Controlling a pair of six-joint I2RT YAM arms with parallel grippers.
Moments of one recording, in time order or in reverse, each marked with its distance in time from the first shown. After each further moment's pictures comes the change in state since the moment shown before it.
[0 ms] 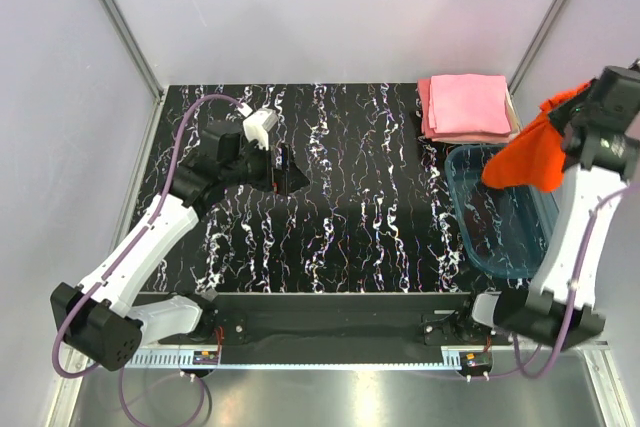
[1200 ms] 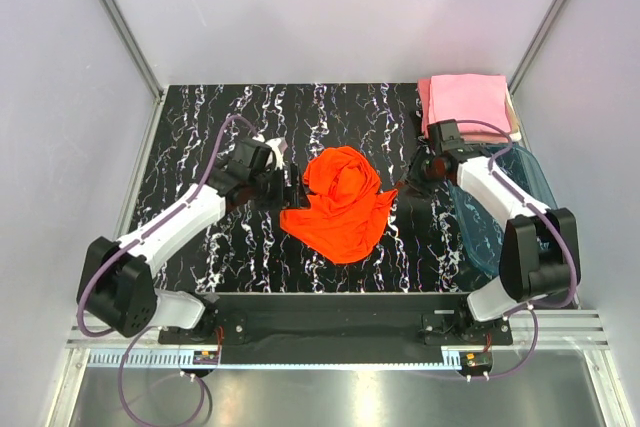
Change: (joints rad) left arm -0.042 0.185 -0.117 -0.021 -0.108 -0.181; right arm 0.596 0.227 -0.557 0.215 -0.337 0.201
